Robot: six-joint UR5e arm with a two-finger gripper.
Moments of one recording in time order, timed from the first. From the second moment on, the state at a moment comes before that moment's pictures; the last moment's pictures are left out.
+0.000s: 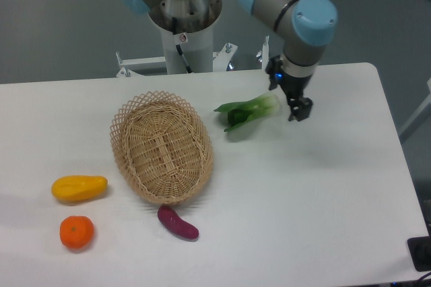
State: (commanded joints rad) arm 2.74 -1.81 -1.74 -1.14 1.56 1.89
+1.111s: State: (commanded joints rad) arm 2.66 -2.06 -1.38 -1.18 1.54 1.58
